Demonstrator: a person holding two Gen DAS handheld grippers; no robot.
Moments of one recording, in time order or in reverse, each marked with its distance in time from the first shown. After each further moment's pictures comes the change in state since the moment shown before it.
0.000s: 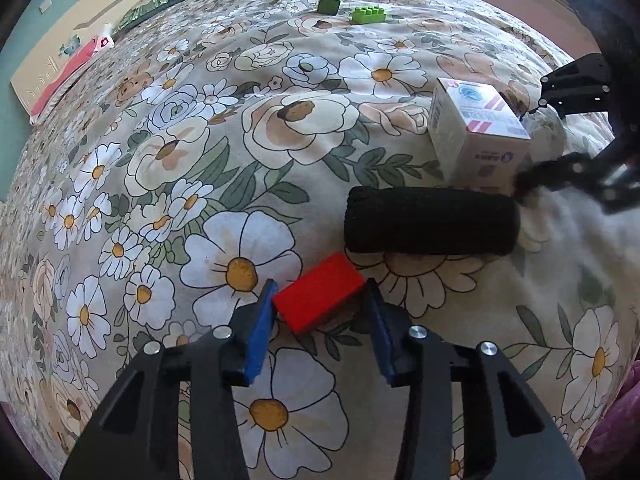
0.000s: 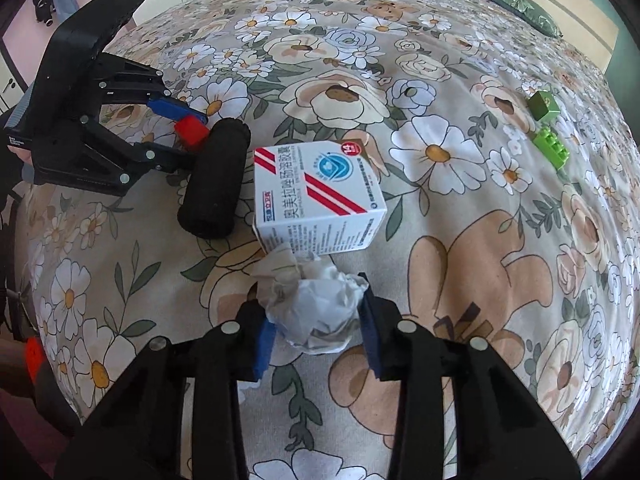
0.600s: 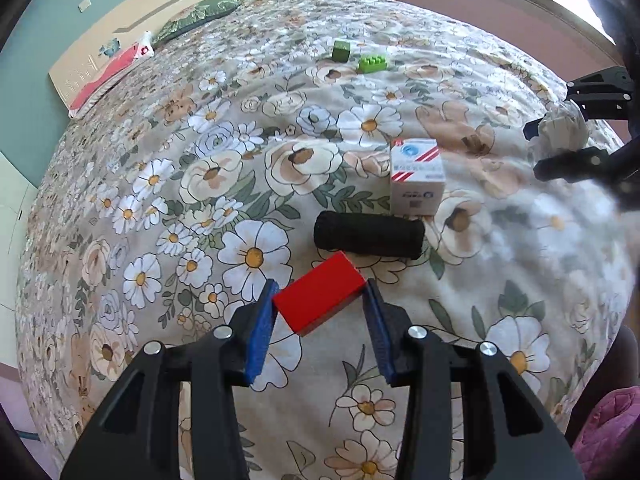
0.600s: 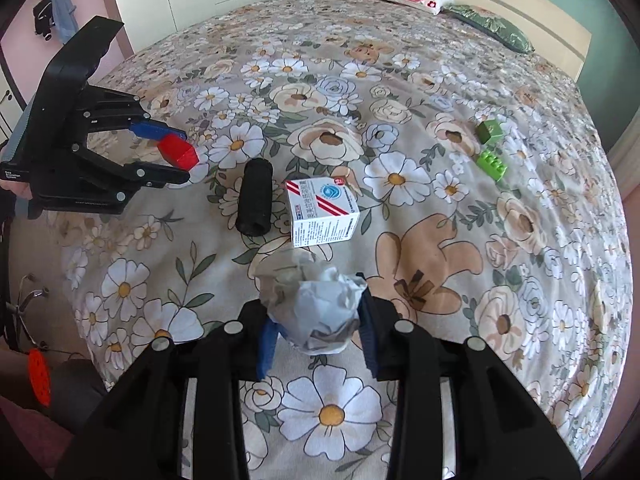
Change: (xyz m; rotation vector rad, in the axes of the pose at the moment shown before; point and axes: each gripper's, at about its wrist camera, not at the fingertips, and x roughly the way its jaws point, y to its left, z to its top) left arm -0.096 -0.035 -0.001 -0.077 -0.072 0.098; right arm -0.104 0.018 -0.018 0.024 -0.092 -0.071
